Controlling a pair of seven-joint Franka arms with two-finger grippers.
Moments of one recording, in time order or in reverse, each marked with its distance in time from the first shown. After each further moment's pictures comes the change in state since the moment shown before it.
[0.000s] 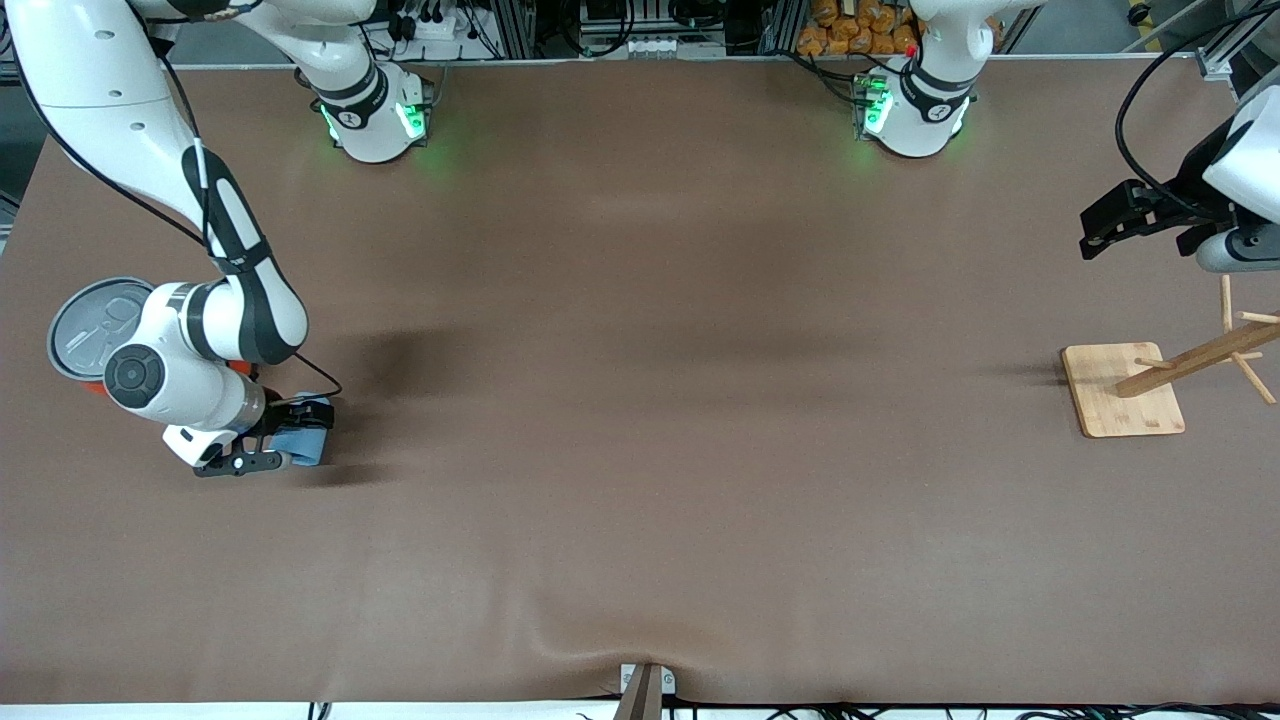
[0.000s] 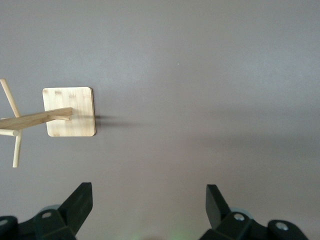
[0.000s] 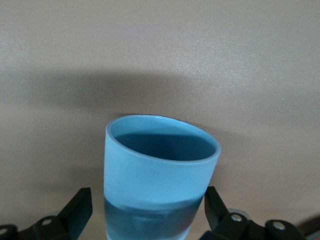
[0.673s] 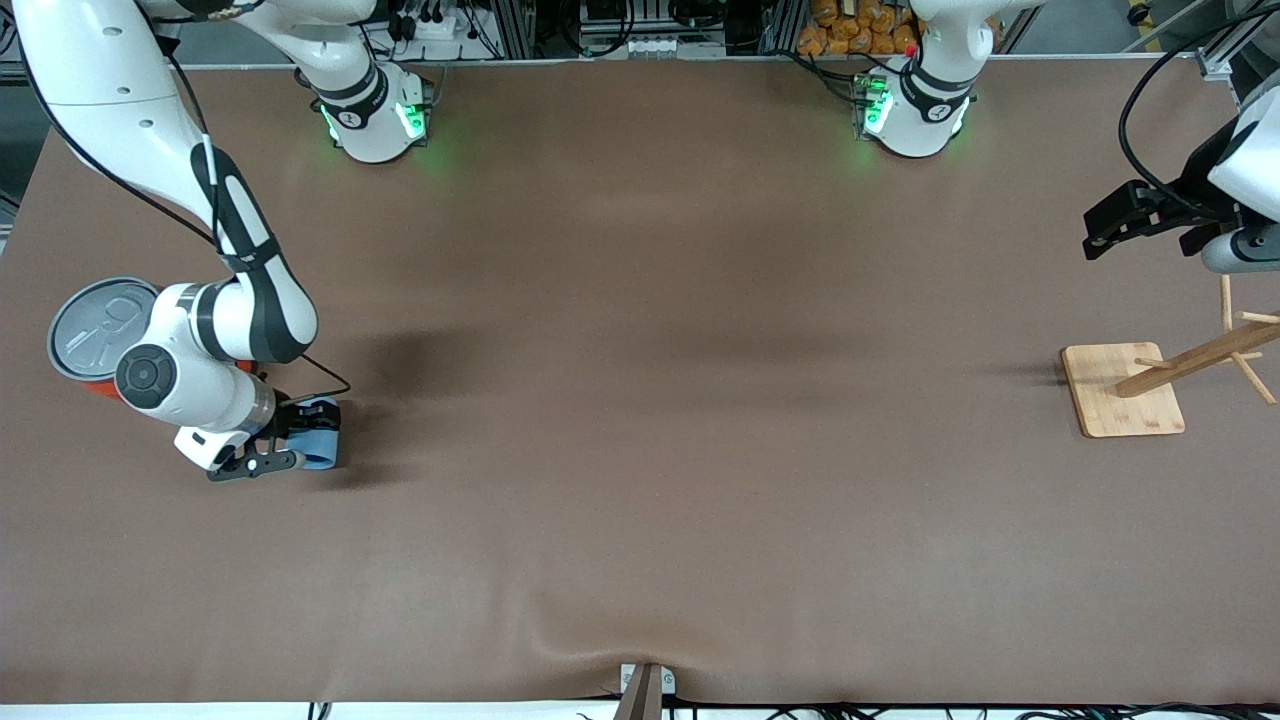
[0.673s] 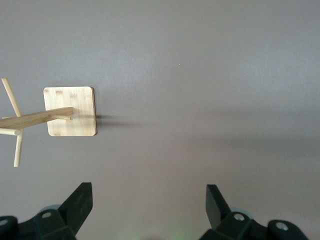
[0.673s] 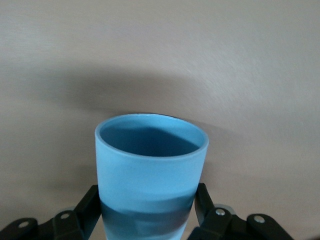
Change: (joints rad) left arm 0.003 0.000 0.003 0.000 0.000 0.000 0.000; right arm 0.027 -0.011 0.014 0.019 0.000 -0.017 -0.098
